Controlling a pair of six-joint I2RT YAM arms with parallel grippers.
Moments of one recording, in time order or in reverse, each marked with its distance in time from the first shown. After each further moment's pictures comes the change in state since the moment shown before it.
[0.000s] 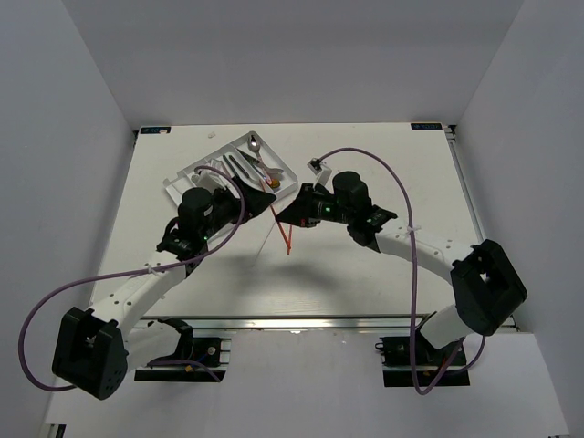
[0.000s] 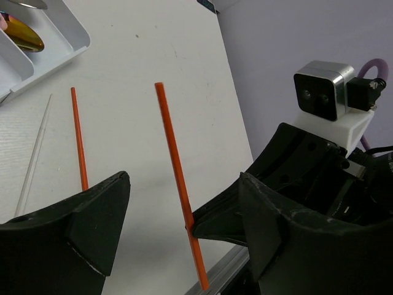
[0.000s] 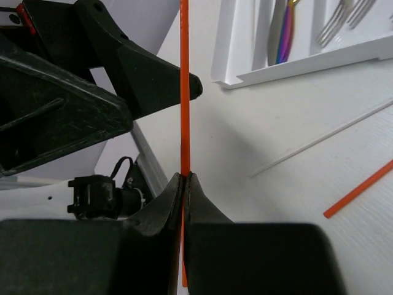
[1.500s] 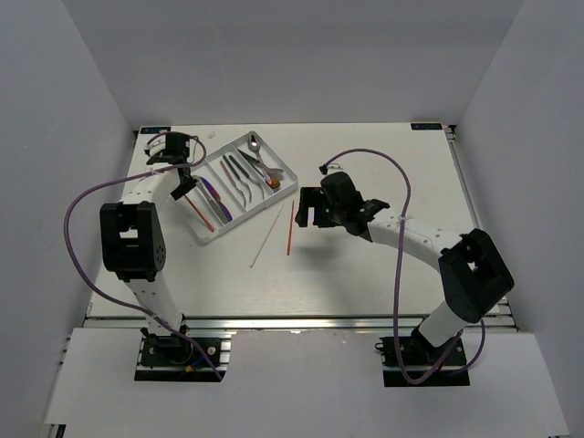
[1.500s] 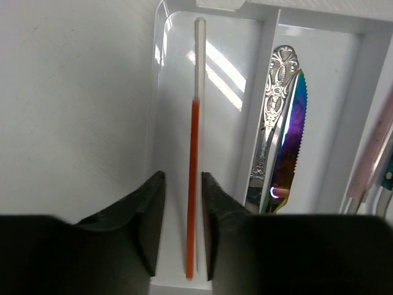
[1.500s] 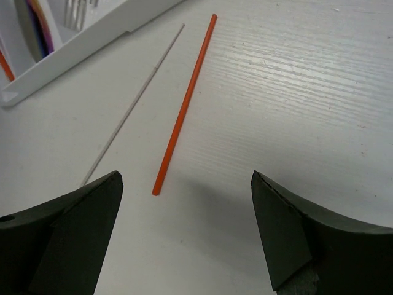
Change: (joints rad) left arm 0.420 0.766 0.753 -0.819 -0.648 0.227; right arm -0.013 0.092 0.101 -0.419 0.488 -0.190
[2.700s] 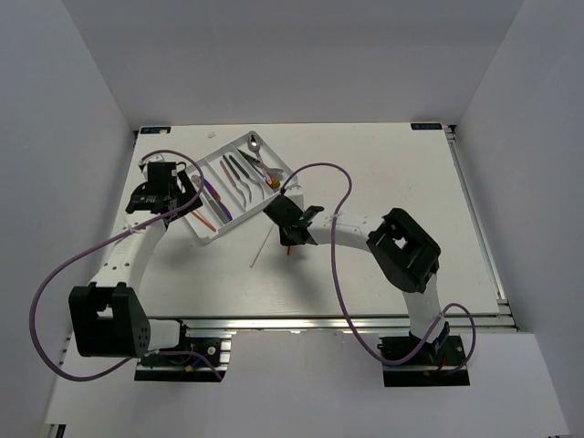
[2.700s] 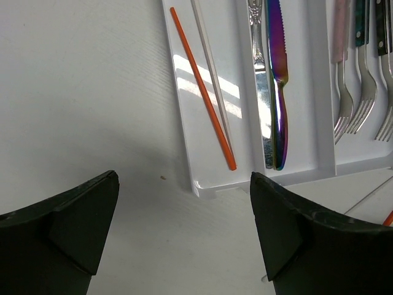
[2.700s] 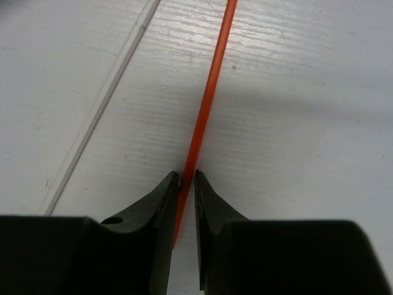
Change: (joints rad) left arm -0.026 -0.555 -0.403 0.035 0.137 0.204; right arm 0.222 0.451 0.333 -0.231 0.325 0.134
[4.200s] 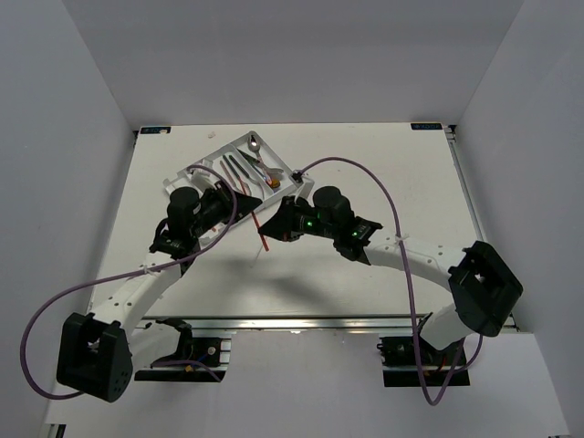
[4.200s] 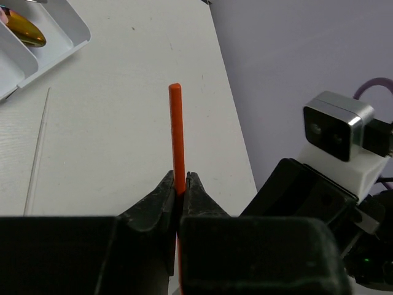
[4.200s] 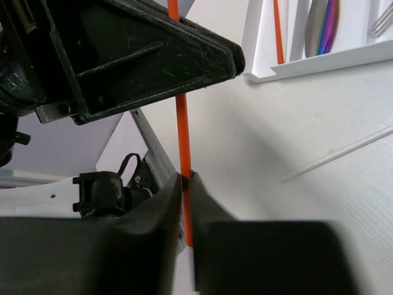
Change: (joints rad) left arm -0.275 -0.228 -0.380 0.810 0.677 -0.427; right arm -0.036 -0.529 -0.431 0.697 -0.678 0.082
